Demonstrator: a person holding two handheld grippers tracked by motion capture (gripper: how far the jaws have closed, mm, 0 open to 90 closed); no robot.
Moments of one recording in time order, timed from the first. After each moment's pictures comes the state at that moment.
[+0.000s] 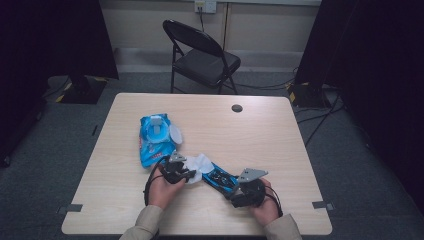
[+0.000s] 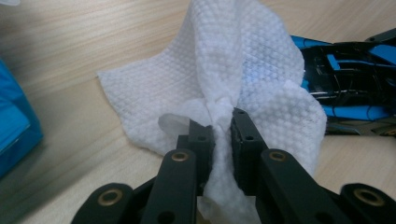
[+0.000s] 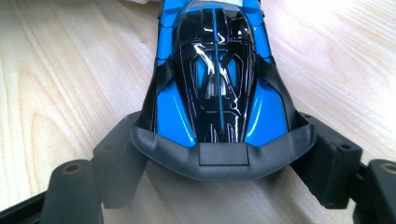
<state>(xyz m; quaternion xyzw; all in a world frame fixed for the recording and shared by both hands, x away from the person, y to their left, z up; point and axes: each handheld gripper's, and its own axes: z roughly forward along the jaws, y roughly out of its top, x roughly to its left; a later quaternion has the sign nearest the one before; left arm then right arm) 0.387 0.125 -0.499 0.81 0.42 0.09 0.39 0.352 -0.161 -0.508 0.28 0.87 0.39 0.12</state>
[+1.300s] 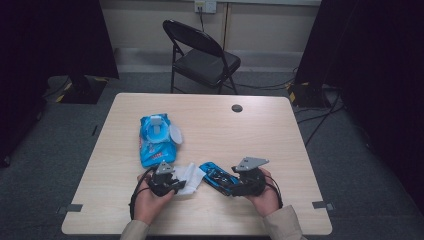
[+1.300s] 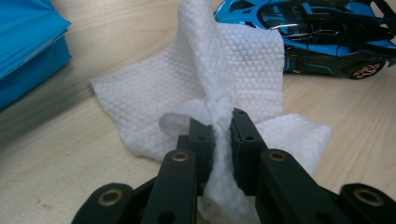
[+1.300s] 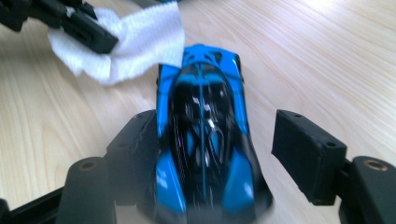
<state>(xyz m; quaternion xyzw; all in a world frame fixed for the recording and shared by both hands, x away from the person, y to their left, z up) 0.350 0.152 -0.496 0.81 0.42 0.08 0.39 0.367 -0.152 -0.470 0.29 0.86 0.41 0.12</state>
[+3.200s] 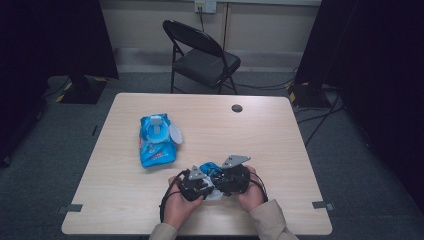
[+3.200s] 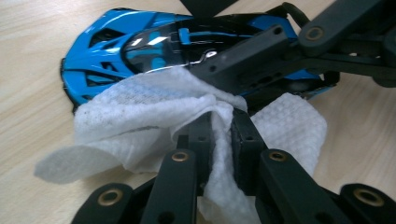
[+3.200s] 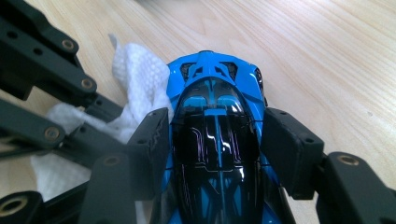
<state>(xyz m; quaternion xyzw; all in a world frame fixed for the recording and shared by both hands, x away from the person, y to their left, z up) 0.343 0.068 -0.498 0.84 0.37 0.06 0.40 0.378 -0.114 -0.481 0.30 0.87 0.37 0.13</state>
